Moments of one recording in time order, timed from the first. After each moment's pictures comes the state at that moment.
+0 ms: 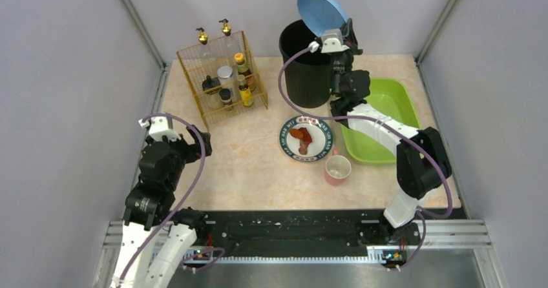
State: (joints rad) left arm -0.22 0.47 0.82 -0.64 -0.20 -0.36; right arm 0.53 1.70 1.24 1.19 0.43 -0.92
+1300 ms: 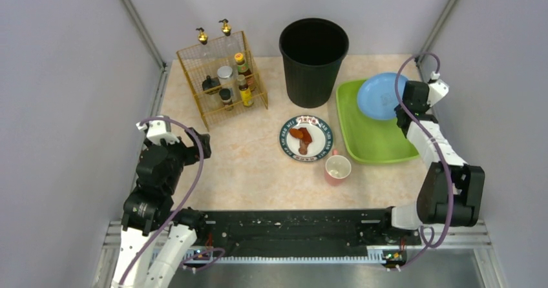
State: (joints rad) left arm -0.23 0.43 0.82 -0.65 -0.19 -0.36; right arm -0.10 1.38 0.95 -0.15 0.46 0.54
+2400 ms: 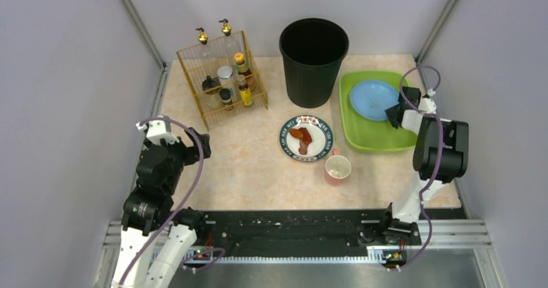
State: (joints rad) left arm -0.23 0.43 0.82 -0.65 -0.20 -0.36; right arm -0.19 1.81 1.01 -0.03 0.23 0.94
